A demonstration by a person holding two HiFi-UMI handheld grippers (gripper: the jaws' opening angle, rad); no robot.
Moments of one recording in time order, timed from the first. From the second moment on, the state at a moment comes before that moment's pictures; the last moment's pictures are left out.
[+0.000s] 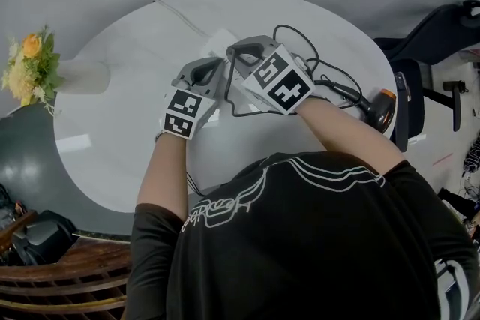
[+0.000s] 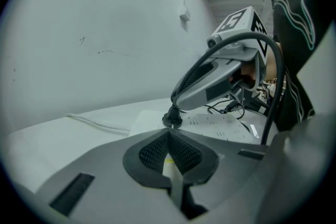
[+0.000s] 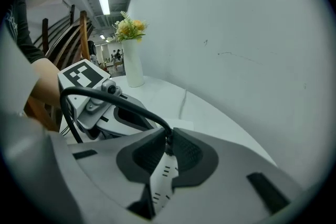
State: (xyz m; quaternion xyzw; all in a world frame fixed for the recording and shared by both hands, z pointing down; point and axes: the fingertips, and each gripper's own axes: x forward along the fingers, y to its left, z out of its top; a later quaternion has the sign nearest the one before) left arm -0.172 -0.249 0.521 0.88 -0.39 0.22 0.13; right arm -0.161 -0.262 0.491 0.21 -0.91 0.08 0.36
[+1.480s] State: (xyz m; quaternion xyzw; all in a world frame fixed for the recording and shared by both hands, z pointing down) left arm -0.161 -0.239 0.472 0.89 -0.39 0.15 0.19; right arm -0.112 -0.276 0.387 0.26 -0.93 0.09 0.23
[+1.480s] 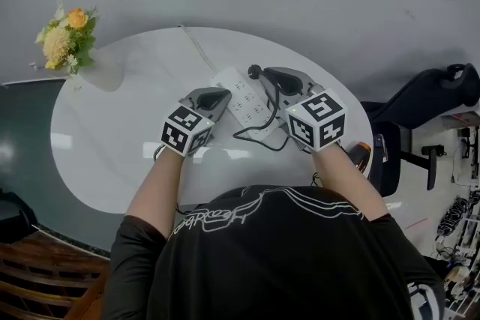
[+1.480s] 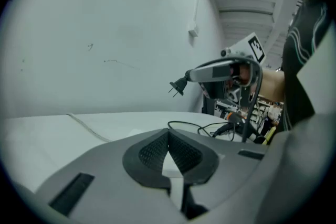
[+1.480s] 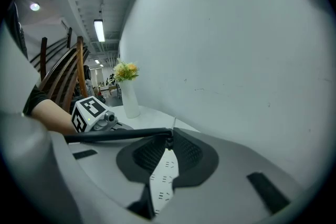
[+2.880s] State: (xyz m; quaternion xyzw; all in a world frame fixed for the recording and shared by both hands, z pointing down) left arm 0.013 -0.026 0.240 0.86 -0.49 0.02 0.11; right arm 0.086 -0.061 0.246 0.13 -0.98 0.13 0.01
